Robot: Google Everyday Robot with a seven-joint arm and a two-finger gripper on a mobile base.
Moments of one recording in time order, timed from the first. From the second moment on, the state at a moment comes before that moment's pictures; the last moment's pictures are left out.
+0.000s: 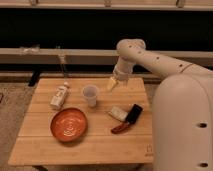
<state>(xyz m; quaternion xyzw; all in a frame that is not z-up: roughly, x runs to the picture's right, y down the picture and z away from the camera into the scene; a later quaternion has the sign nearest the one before) 0.068 -0.007 0.816 -0.36 0.08 0.48 0.80</state>
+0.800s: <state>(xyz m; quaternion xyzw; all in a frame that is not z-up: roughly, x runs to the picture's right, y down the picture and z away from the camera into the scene) 0.050 -0.018 0.815 -0.35 0.06 0.45 0.82</state>
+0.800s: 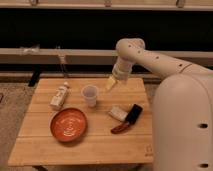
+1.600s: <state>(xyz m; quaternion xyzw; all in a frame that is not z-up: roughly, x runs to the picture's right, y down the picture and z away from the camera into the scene) -0.038 -0.036 0.863 -0.34 0.03 0.39 0.85</state>
